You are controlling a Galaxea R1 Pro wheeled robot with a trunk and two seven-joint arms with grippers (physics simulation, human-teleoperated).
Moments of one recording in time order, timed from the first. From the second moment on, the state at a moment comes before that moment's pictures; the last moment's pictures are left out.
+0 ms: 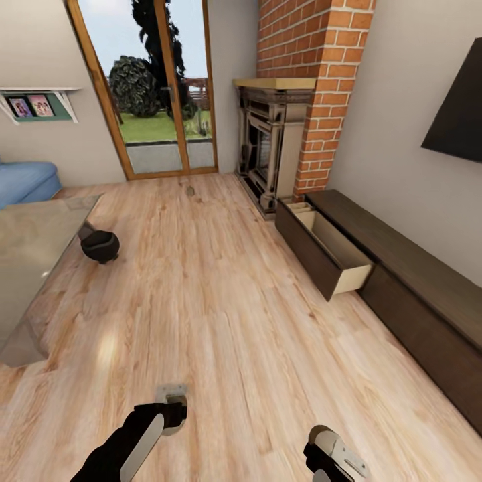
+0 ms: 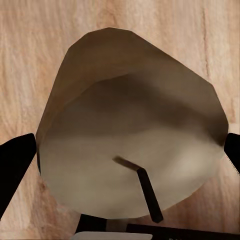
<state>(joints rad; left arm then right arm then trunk) -0.39 0.06 -0.33 -0.91 0.52 0.58 0.37 -0.23 0.02 0.30 -0.79 -0.85 0.04 -0.64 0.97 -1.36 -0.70</state>
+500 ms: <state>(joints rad) -0.39 0.06 -0.33 -0.91 0.52 0.58 0.37 -0.23 0.02 0.30 -0.79 -0.85 0.04 -0.64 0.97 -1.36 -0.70</state>
